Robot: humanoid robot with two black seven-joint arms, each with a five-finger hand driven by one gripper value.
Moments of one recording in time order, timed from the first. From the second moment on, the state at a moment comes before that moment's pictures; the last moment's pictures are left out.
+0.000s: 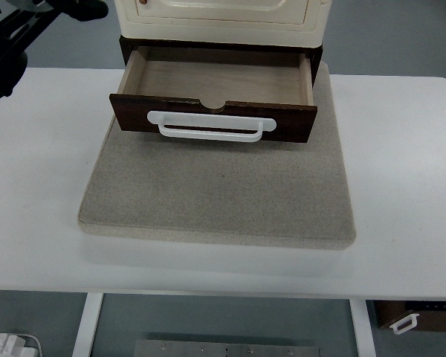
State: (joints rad) left arm -1.40 0.47 -0.67 -1.43 0.06 -0.24 -0.06; right arm 0.00 0.00 -0.01 0.13 -0.03 0.18 -0.02
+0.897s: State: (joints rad) left arm -1.41 0.44 -0.23 -1.62 0.28 -0.27 0.00; right arm 0.00 0.00 -0.01 0.13 -0.03 0.18 -0.02
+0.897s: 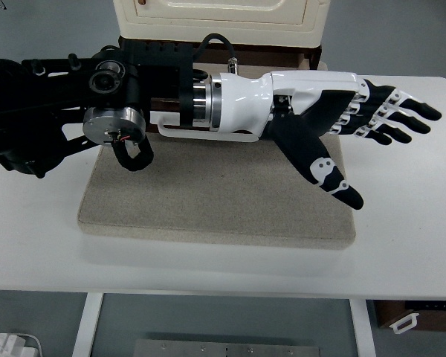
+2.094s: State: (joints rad) left arm -1.41 0.52 -0.04 -1.45 0.51 -0.49 0.25; right arm 0.00 0.00 -0.01 0.13 -0.03 0.18 -0.02
